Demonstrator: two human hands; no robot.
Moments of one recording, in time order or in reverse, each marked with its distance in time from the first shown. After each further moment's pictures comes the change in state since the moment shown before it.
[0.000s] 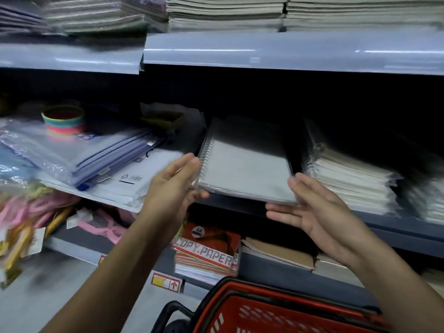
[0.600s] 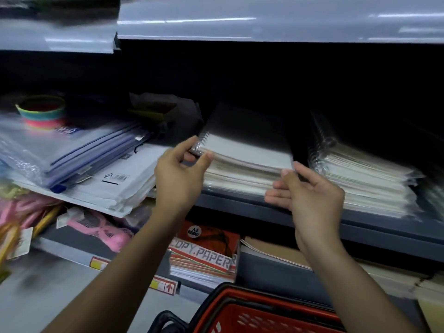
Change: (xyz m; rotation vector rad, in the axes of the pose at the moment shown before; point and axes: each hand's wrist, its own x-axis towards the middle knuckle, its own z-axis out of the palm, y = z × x) left_hand 0.059 -0.034 0.012 0.565 0.187 0.434; right_hand 0.042 0.029 0.027 -0.086 0.423 -0.327
